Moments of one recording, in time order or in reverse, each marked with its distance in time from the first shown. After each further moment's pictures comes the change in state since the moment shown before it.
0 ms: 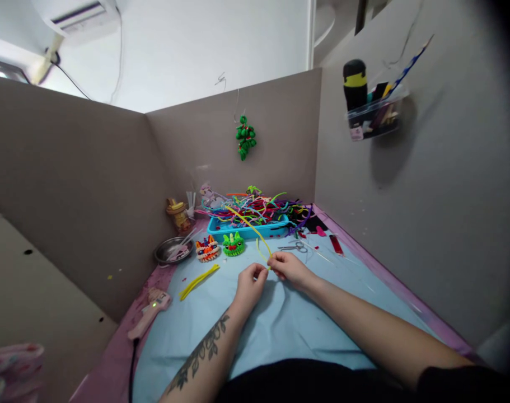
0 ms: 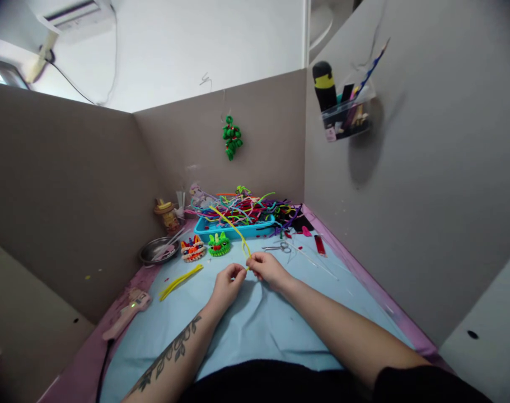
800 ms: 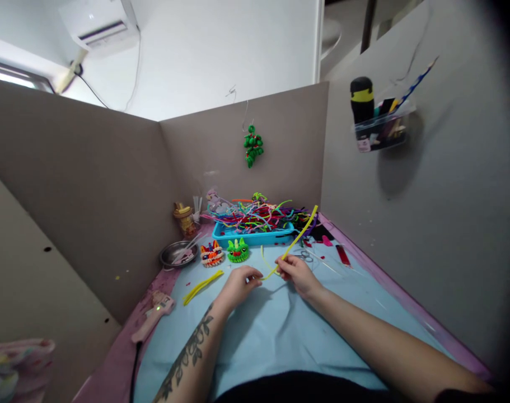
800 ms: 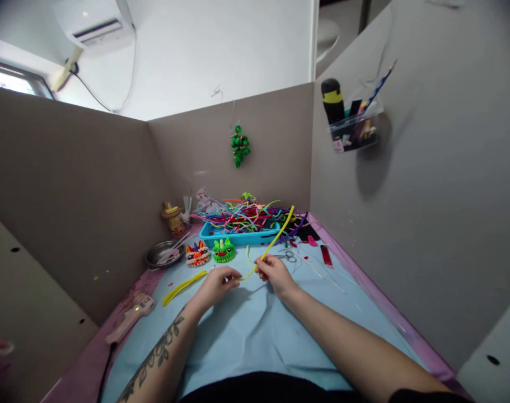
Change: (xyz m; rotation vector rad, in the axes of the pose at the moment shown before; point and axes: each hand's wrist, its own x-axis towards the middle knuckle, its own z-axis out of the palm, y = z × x) left_hand 0.015 0.007 -0.058 0.155 -0.241 0.156; right_hand 0.003 -0.002 0.000 0.195 0.201 -0.010
